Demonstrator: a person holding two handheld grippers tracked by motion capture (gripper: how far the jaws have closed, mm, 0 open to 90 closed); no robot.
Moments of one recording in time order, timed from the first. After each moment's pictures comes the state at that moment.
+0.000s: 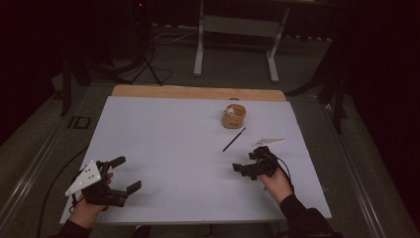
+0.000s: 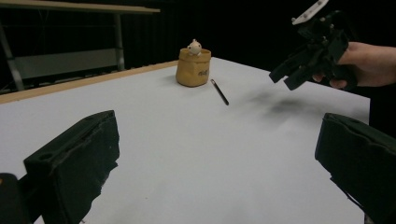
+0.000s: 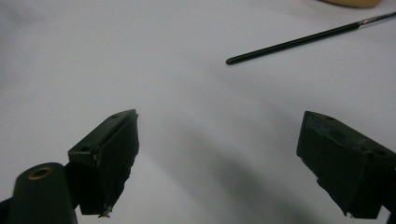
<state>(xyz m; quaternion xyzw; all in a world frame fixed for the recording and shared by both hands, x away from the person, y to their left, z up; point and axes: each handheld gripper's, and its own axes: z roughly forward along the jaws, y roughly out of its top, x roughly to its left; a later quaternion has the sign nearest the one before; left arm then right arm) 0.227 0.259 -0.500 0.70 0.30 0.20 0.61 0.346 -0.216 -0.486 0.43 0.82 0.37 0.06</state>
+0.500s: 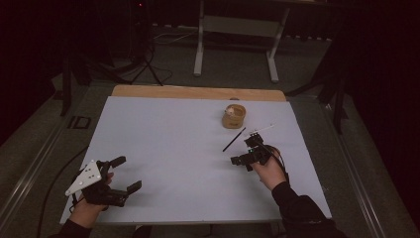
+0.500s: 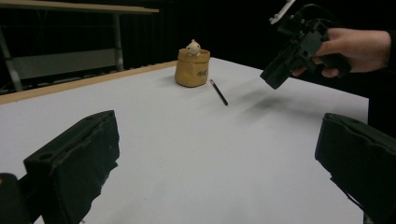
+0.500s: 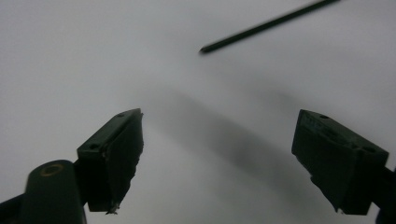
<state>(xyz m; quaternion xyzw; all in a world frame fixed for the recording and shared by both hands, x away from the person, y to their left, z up) 0.228 0.259 -0.500 0.70 0.30 0.20 0.61 0.378 -0.195 -0.475 0.48 0.84 0.25 0.03</state>
